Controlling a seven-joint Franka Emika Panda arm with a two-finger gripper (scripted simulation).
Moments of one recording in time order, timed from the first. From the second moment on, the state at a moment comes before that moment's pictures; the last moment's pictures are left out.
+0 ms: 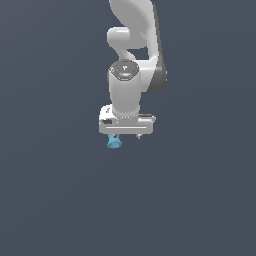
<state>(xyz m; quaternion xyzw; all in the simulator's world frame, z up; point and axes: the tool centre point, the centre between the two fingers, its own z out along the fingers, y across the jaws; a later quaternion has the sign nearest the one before) -0.005 -0.007 0.166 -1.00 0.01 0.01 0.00</state>
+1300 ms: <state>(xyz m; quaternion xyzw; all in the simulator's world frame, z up) -0.021 -0.031 0.152 -1.00 -0.02 0.00 0.00</state>
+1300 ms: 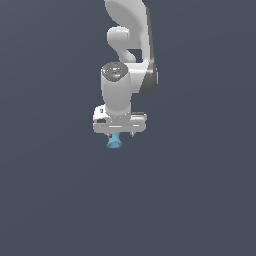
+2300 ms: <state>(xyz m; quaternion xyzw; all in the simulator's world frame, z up) -0.082 -0.074 0.091 -1.00 -0.07 0.00 0.00</state>
